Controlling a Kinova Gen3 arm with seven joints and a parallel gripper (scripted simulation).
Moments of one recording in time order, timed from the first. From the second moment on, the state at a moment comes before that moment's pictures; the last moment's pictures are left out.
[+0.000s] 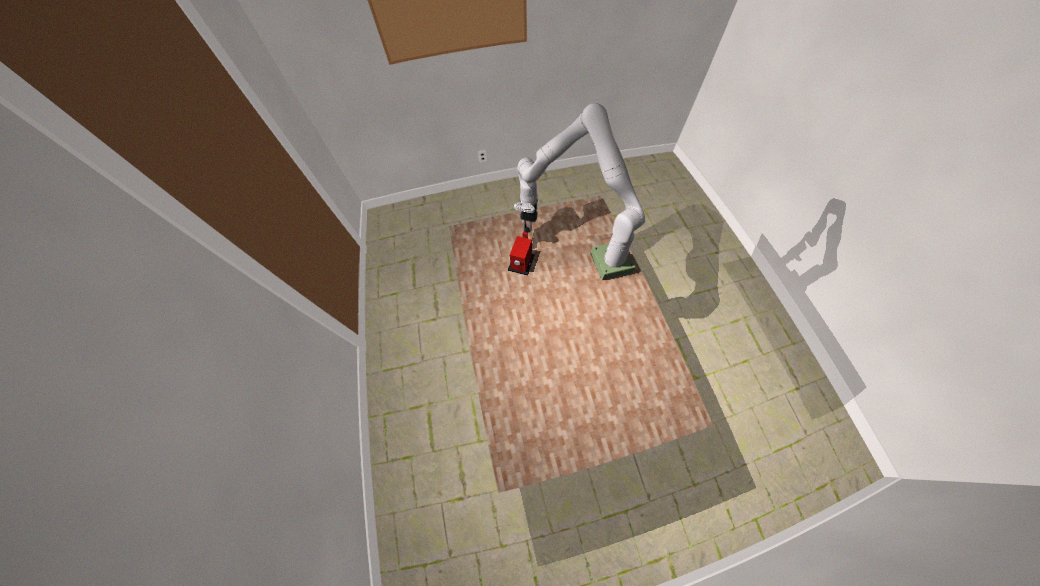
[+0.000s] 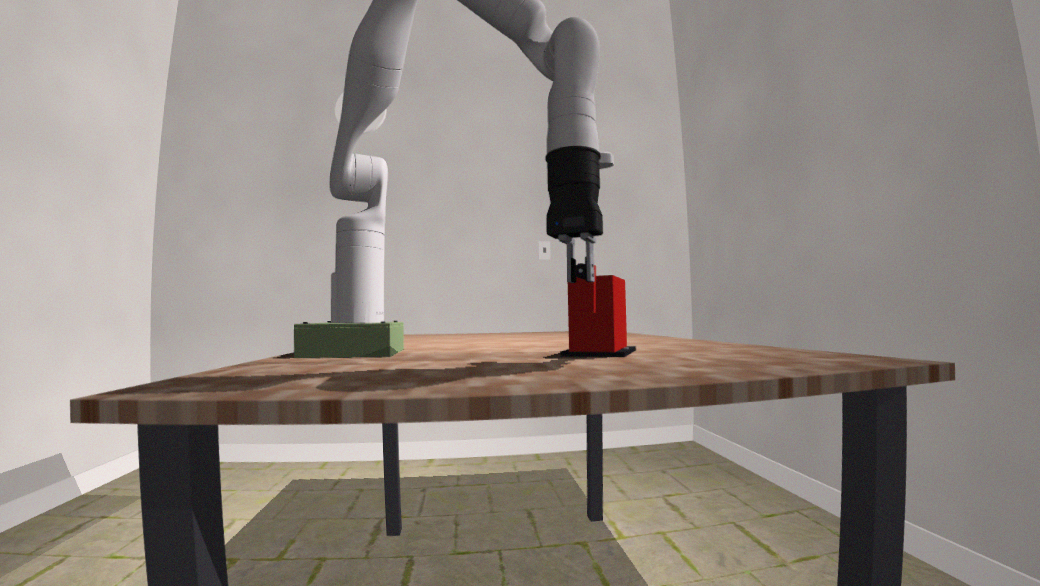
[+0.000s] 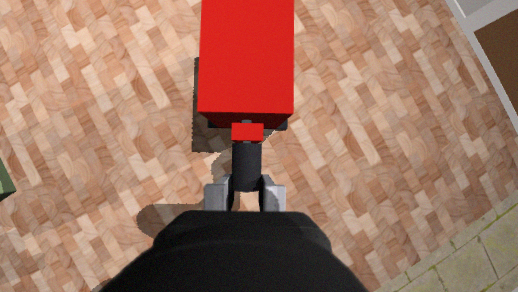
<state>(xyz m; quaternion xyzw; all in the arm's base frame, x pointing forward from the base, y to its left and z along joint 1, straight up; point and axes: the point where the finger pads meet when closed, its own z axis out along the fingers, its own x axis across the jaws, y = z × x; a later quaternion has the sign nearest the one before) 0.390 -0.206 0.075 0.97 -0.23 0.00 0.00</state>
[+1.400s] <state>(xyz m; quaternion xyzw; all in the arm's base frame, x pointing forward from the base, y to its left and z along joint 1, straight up) 0.394 -0.208 0.075 0.97 -0.23 0.00 0.00</state>
